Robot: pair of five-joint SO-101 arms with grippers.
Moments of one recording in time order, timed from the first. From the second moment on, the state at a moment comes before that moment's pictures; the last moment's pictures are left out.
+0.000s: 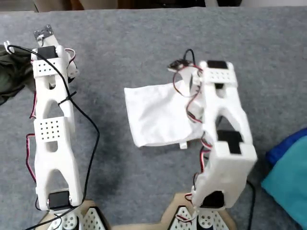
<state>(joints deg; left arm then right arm) -13.3 67.9 -79.5 90.6 8.6 0.7 19.9 4.0 81.2 34.7</state>
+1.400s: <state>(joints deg) 17.6 61.2 -77.5 100.2 8.7 12.4 -8.7 39.3 59.4 34.0</state>
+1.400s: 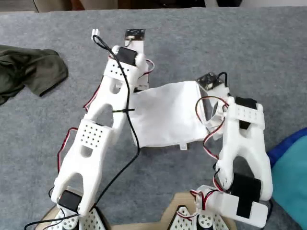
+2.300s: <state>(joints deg) 21.1 38.1 -26.8 75.7 11.3 1.1 -7.4 41.3 55.6 25.5</state>
